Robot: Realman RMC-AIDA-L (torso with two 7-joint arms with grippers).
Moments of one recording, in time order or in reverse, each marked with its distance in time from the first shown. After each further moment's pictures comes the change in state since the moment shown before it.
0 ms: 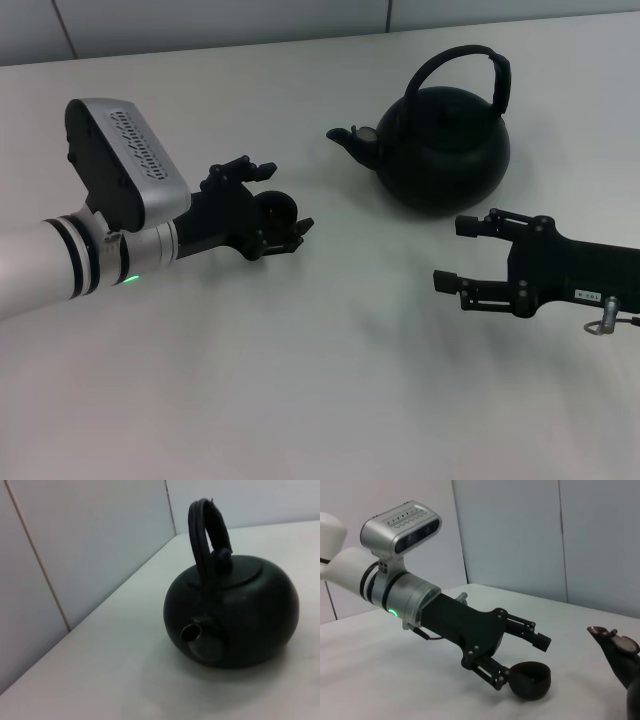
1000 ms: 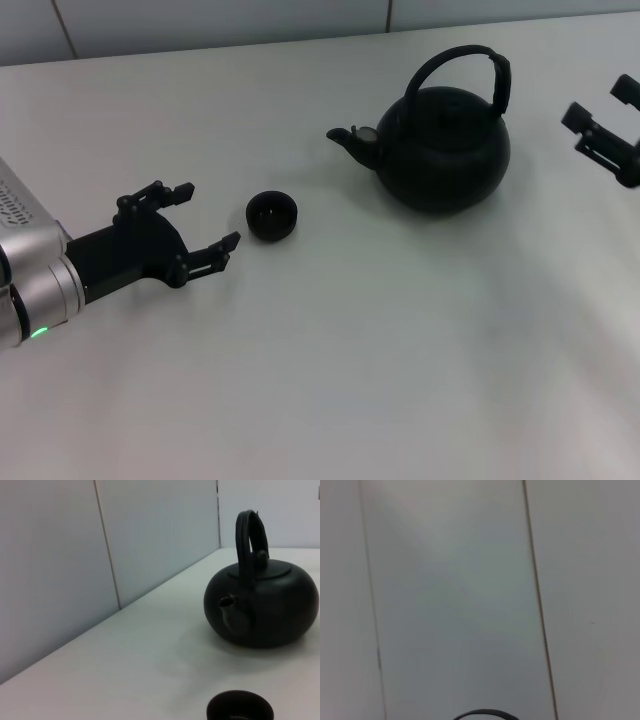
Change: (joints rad) left arm 0.270 0.042 -0.101 0.179 0.017 0.110 -0.043; right arm -0.069 0.001 0.194 0.112 0.436 0.071 -0.143
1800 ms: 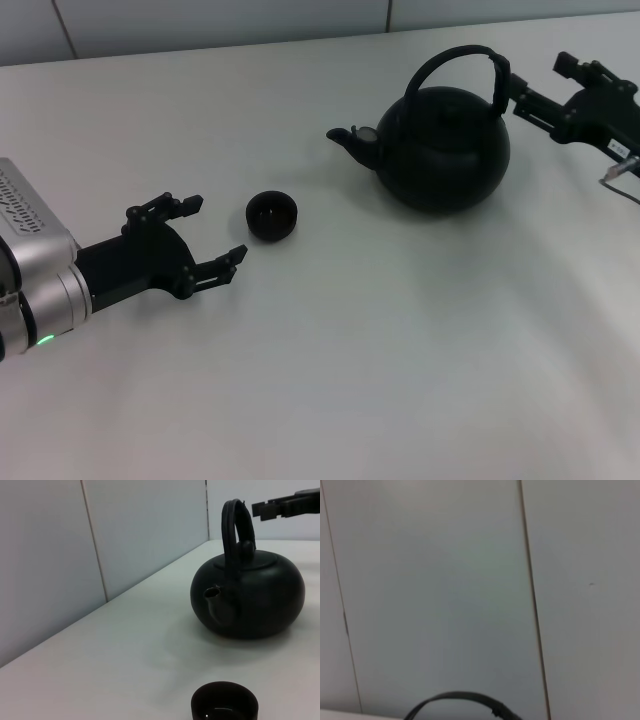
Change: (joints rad) left arm -0.002 -0.007 0.001 -0.003 0.047 0.008 -0.025; right arm 0.161 -0.002 -0.043 0.066 -0.005 0.279 -0.002
